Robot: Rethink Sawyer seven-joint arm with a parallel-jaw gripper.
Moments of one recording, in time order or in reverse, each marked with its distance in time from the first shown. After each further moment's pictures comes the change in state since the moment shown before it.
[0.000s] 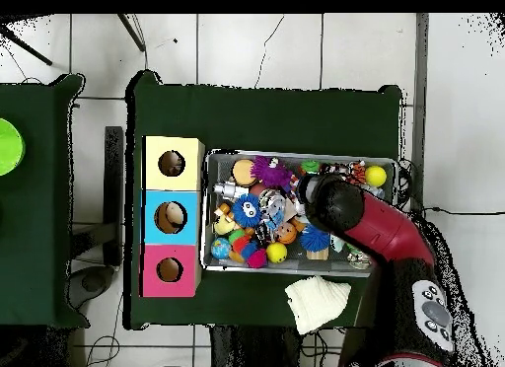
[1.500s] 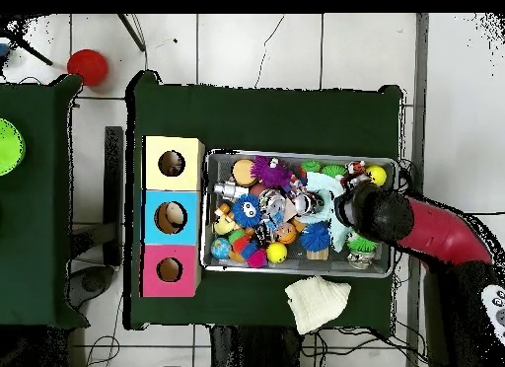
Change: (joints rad) arm -0.340 -0.064 0.348 -0.025 -0.463 0.113 -0.437
